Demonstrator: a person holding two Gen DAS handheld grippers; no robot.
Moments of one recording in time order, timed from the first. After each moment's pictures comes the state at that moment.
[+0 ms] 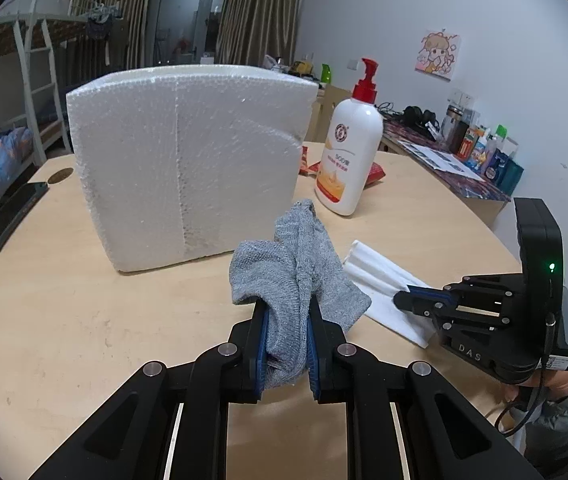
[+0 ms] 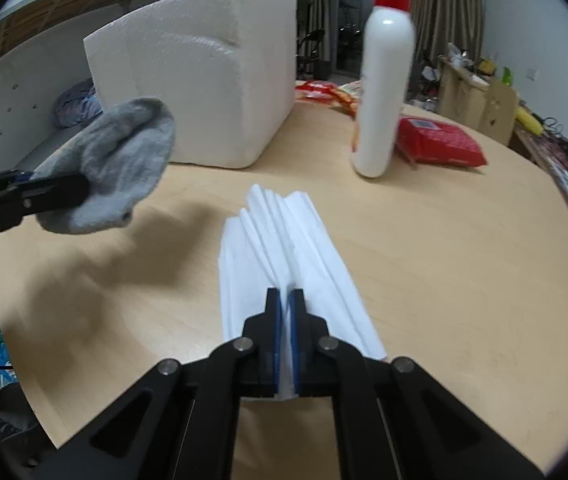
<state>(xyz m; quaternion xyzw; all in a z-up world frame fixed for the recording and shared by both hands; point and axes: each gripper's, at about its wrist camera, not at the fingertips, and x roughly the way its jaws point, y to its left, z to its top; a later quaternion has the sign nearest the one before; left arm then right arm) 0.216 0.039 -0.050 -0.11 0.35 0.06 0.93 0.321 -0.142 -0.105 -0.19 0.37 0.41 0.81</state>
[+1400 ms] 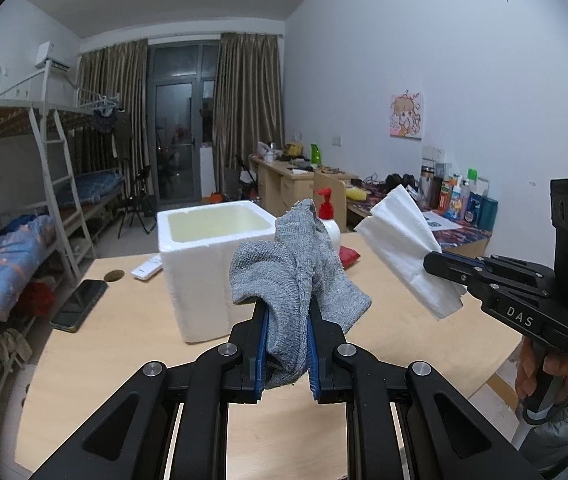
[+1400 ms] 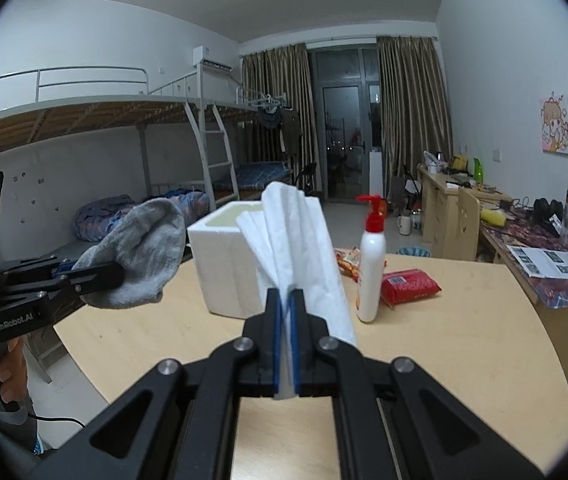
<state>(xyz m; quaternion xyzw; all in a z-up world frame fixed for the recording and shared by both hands) 0.082 0.006 0.060 -0.03 0.20 0.07 0.98 0.236 -0.191 0.021 -0.05 0.16 0.44 0.88</state>
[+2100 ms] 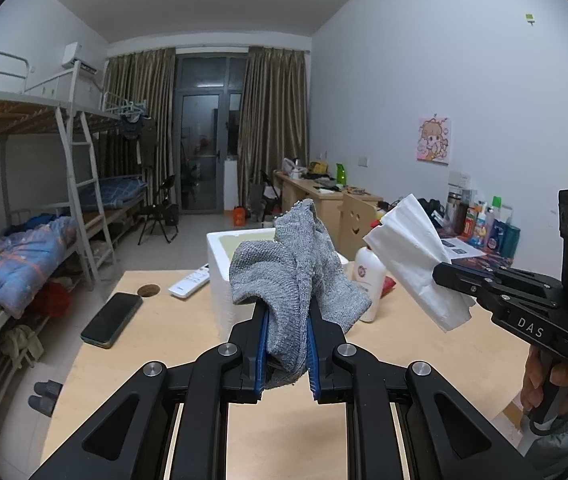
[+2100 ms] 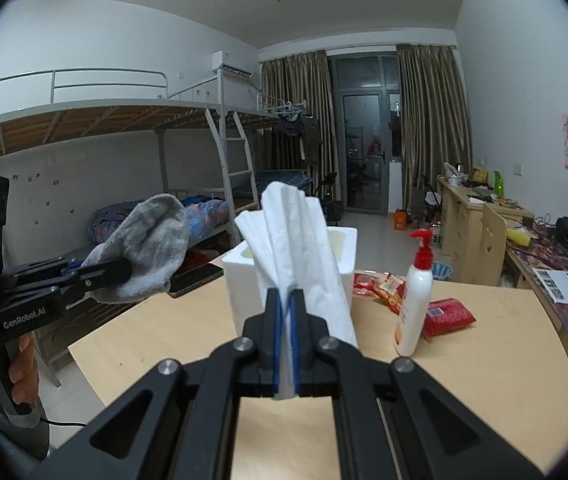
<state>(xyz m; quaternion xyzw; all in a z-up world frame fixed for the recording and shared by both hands) 0.073 0.065 0.083 -0.05 0.17 0.11 0.98 0.232 -0.138 0.040 -0.06 0.14 0.47 0.87</state>
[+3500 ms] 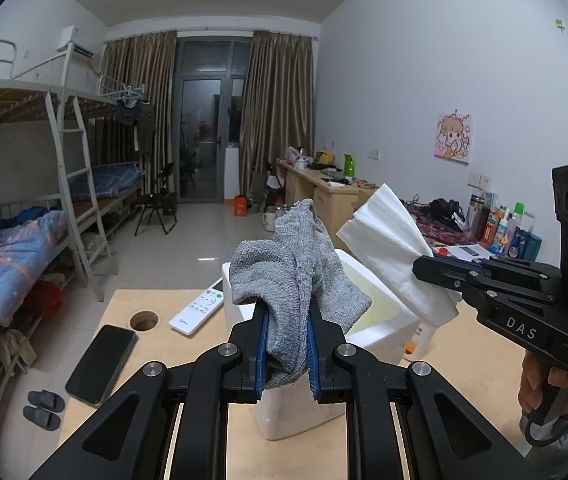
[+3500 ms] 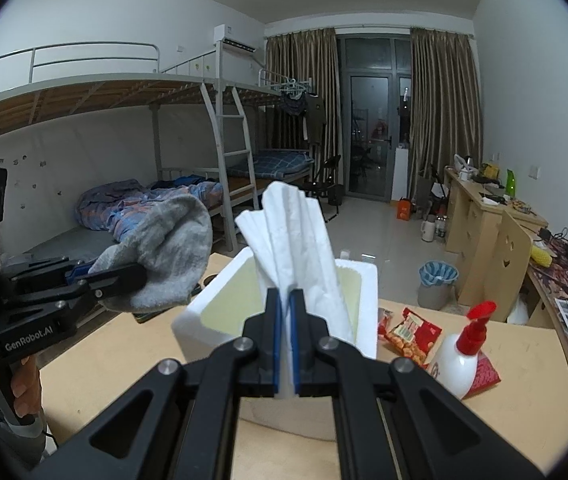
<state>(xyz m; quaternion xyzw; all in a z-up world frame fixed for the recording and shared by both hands) 0.193 0.161 0.087 -0.06 0.19 0.11 0.97 0.297 -0.031 0.061 -0.10 0.17 0.47 0.86</state>
